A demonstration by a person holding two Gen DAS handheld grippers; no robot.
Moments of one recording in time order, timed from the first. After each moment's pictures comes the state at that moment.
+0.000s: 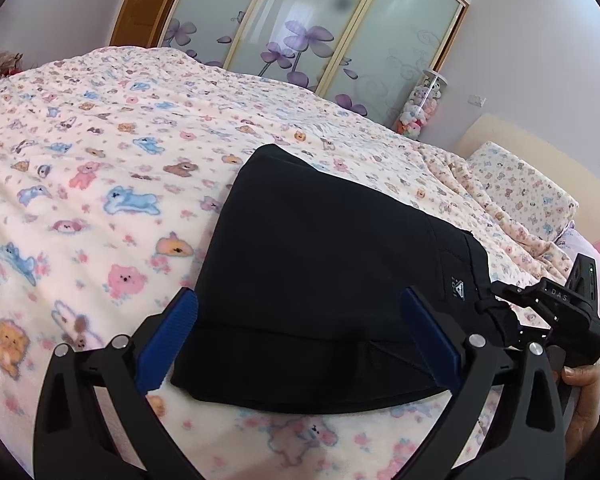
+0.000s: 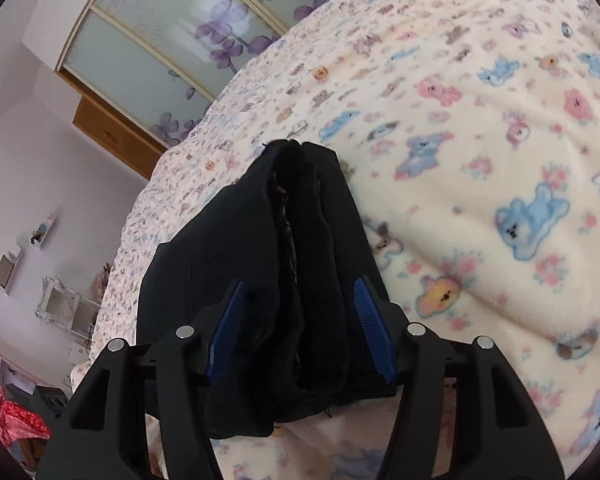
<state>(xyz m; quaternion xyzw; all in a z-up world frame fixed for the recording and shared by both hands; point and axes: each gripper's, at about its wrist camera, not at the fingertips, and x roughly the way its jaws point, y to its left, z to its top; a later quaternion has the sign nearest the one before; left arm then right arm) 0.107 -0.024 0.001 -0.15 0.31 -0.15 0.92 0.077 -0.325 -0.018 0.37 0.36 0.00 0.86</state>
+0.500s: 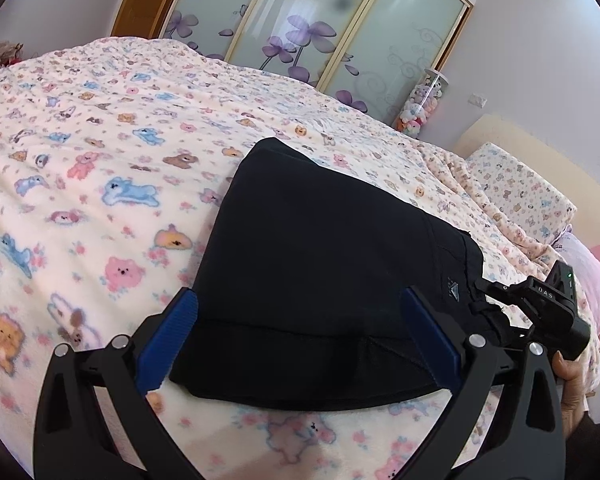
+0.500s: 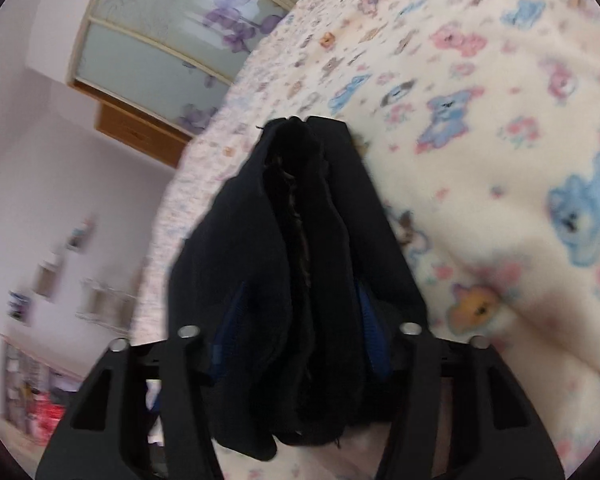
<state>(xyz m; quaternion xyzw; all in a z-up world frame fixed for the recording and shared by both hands) 0.111 -0.020 -0.001 -0.17 0.32 -0.16 0.92 0.096 -0.345 -0.049 0.45 0.36 0.10 0.81</state>
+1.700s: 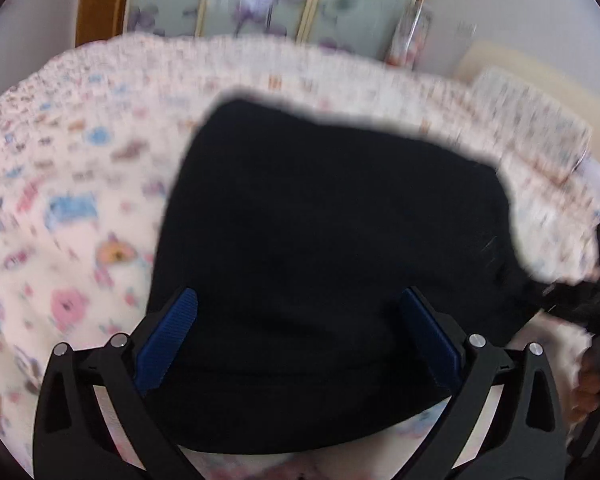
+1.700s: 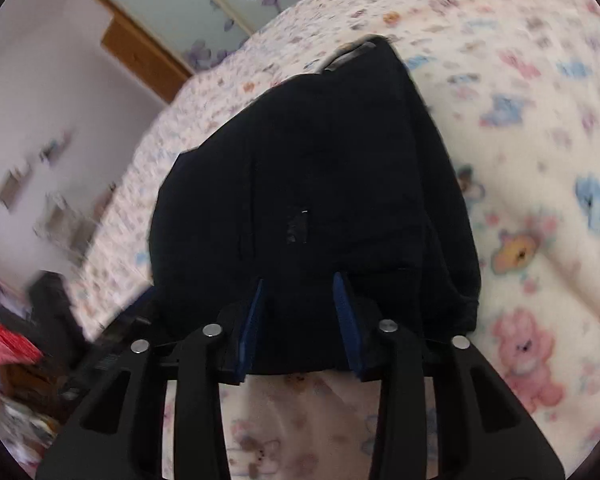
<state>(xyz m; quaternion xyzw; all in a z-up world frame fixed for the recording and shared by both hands) 0.147 -0.074 -0.021 -0.04 0.40 -0.17 0.90 0.082 -0.278 -0.016 0.30 0.43 0.09 0.85</state>
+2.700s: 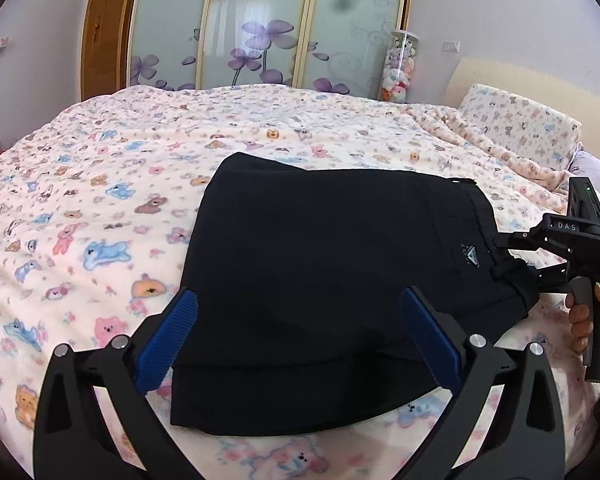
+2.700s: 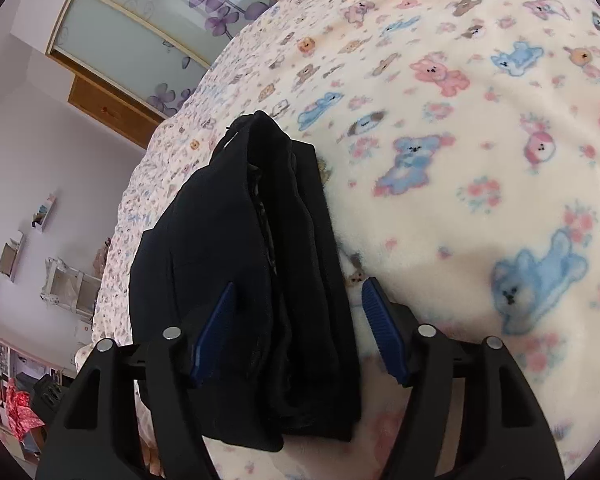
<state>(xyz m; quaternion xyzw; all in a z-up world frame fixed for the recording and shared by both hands) 0.112 -0.074 0.012 -0.02 0.31 -0.16 0.94 0.104 -0.351 -0.029 0.37 0.42 0.04 0.83</state>
